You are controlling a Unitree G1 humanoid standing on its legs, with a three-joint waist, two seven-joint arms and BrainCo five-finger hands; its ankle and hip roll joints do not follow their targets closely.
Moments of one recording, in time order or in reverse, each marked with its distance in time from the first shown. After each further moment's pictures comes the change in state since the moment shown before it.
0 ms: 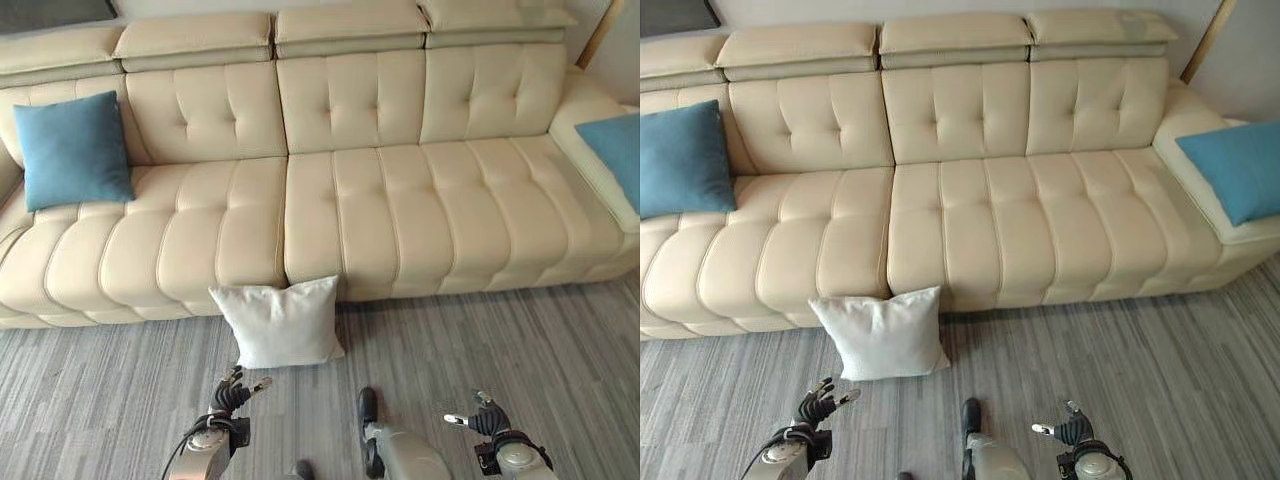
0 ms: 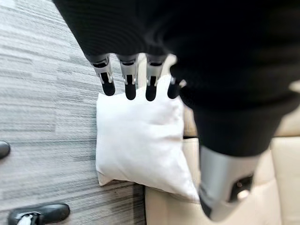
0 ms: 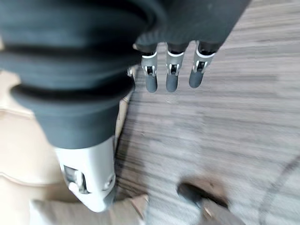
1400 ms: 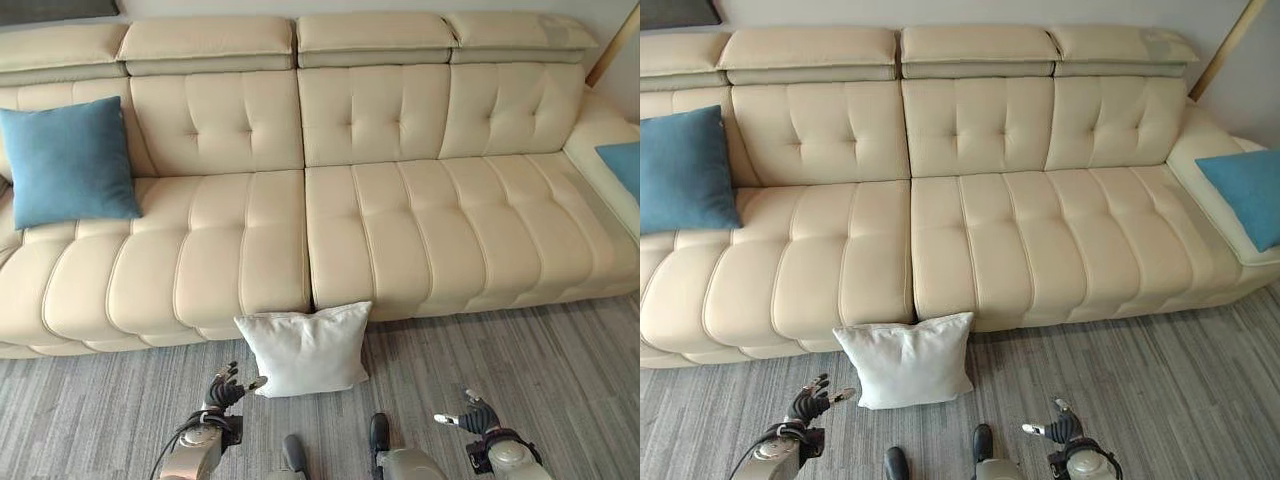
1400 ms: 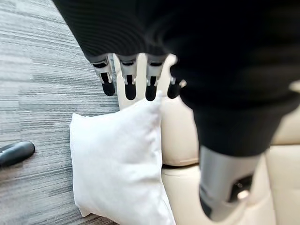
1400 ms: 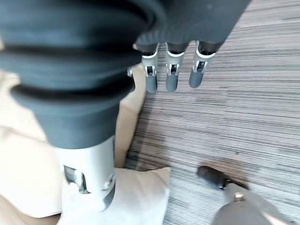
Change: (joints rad) left arm 0.004 0.029 -0.028 -0.001 0.000 -0.011 -0.019; right arm 0.021 0.022 0.040 0.028 -0.006 0.000 0.024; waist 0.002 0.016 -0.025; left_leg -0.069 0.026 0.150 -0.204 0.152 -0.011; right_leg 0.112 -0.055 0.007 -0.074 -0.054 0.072
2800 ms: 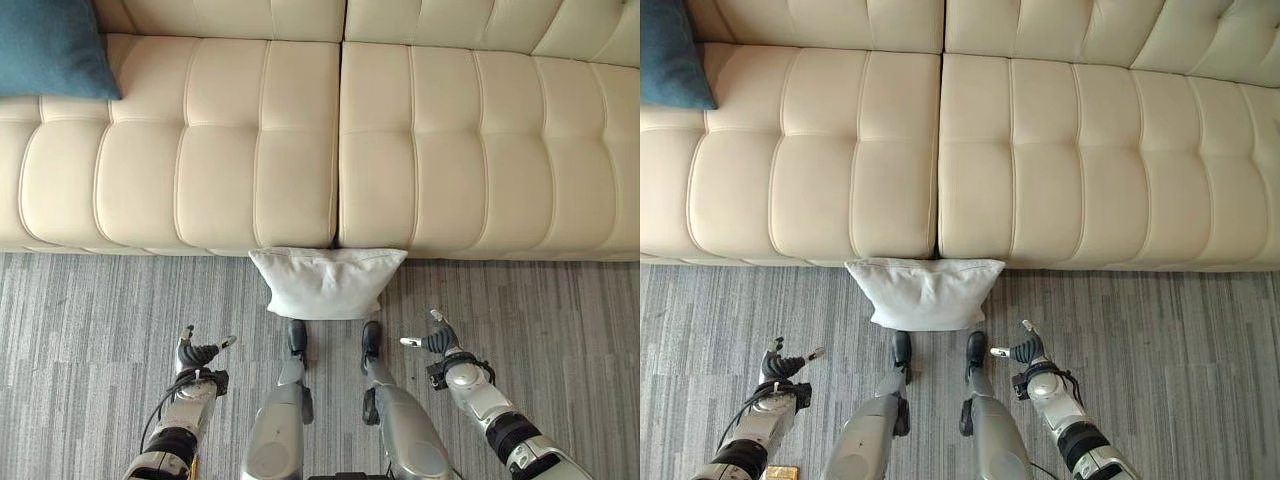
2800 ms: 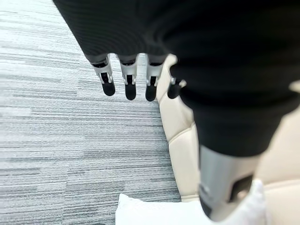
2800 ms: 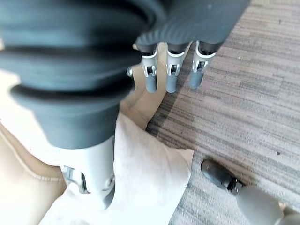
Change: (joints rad) left arm -0.248 0.052 0.055 0.263 0.119 -0.048 0.304; right arm -0.339 0.055 0.155 0.044 0.027 -0.050 -0.155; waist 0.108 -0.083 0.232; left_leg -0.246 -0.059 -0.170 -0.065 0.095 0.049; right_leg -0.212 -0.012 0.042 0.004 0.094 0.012
